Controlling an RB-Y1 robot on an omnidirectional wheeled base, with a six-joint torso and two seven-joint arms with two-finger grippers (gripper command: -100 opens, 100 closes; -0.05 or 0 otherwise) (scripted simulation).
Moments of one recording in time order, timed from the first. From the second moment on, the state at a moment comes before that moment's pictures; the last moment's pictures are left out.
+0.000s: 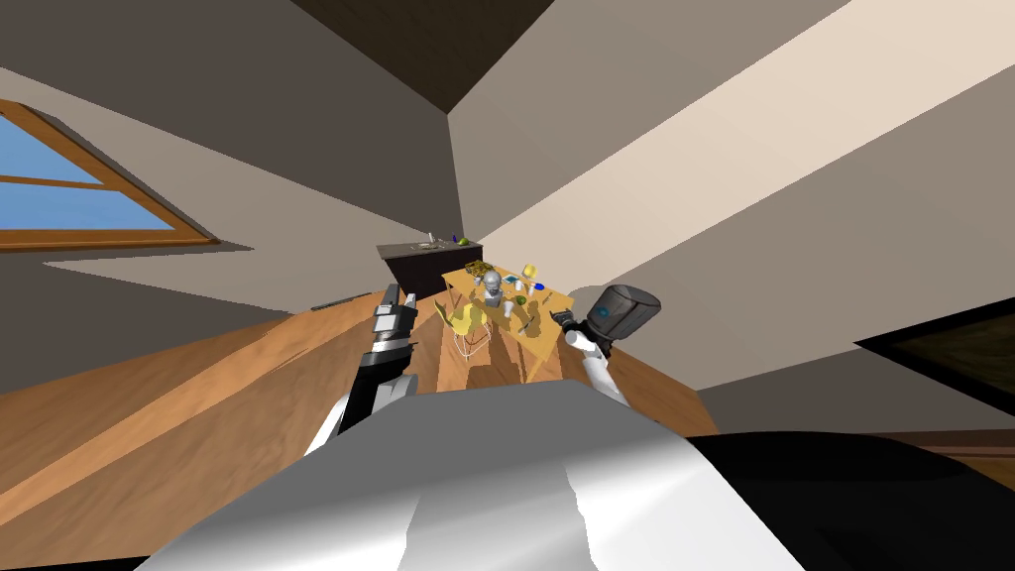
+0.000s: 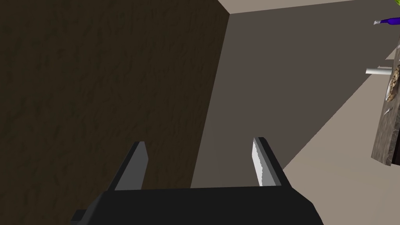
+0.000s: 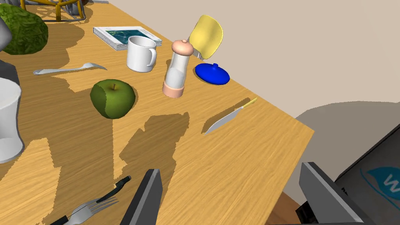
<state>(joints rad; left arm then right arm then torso) 0.48 0.01 0.05 -2.21 -0.05 -0.43 0.03 -0.06 -0.34 -0.22 -1.34 -0.73 0.17 -0.78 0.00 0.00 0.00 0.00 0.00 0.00</state>
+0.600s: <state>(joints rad) 0.48 0.01 0.05 -2.21 -0.05 -0.43 0.03 -0.12 -0.37 -0.22 -1.18 -0.84 0.24 -0.86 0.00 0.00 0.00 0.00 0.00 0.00</state>
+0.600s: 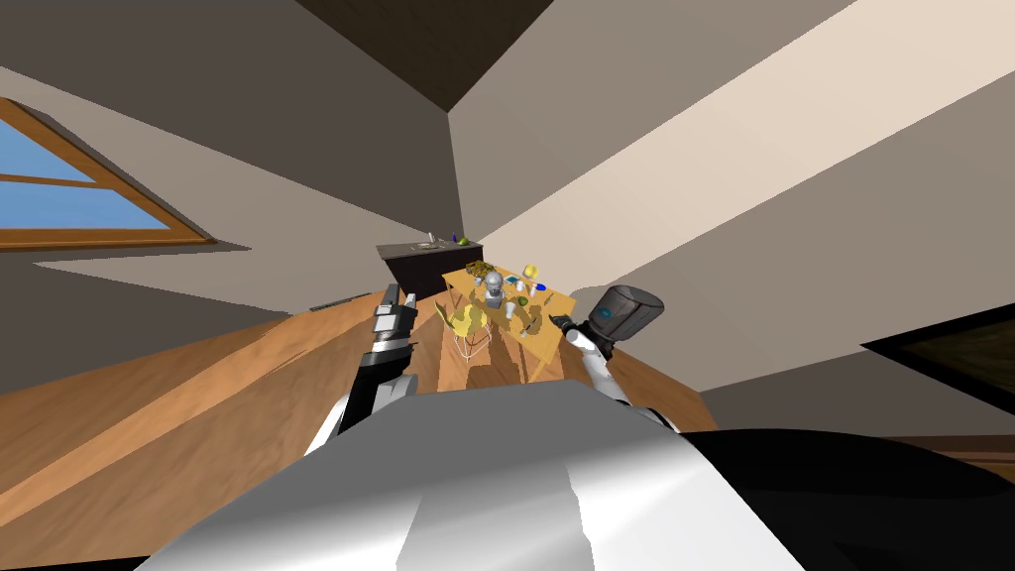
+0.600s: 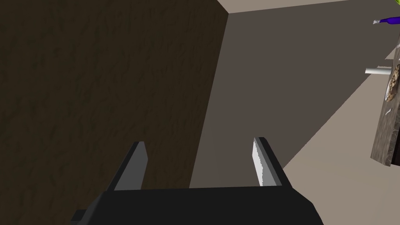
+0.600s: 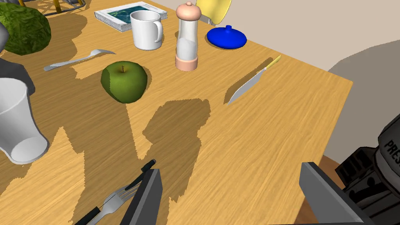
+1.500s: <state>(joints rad) 0.48 0.01 0.05 -2.21 -0.05 -0.43 0.03 -0.26 -0.39 -0.25 -0.89 -1.07 0.40 -0.99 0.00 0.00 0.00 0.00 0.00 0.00</state>
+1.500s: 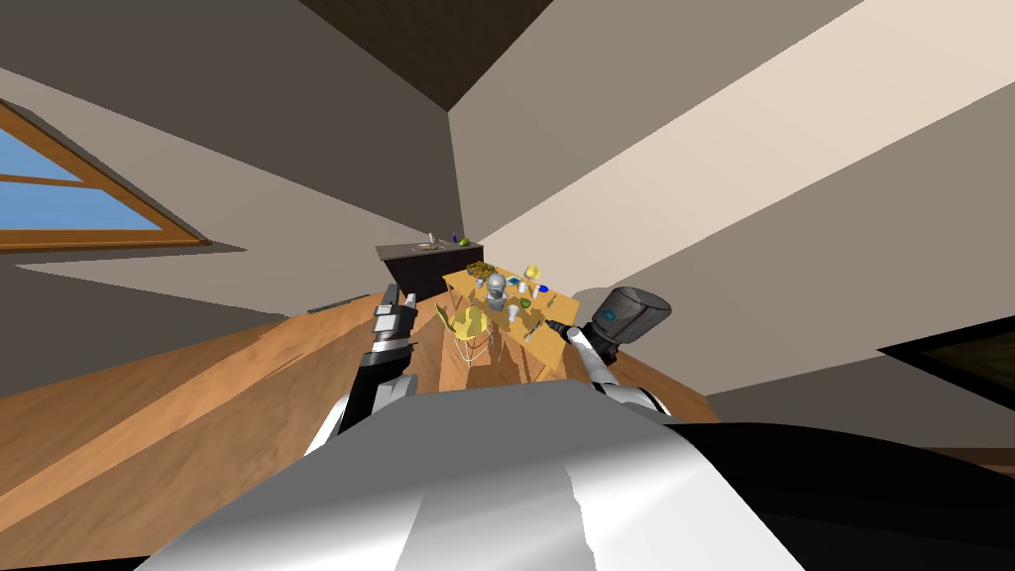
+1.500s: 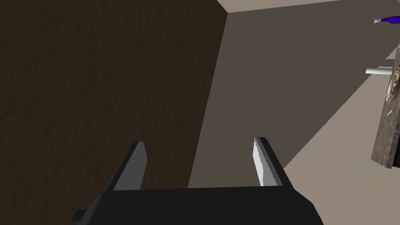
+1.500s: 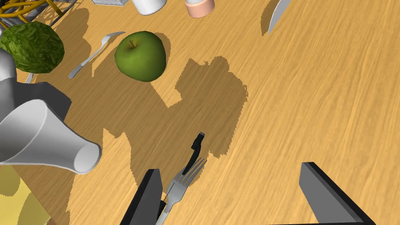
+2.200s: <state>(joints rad) 0.48 0.01 0.05 -2.21 -0.05 -0.43 0.03 -0.31 -0.38 -0.27 -0.77 -1.14 0.50 -1.10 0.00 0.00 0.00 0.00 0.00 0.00</state>
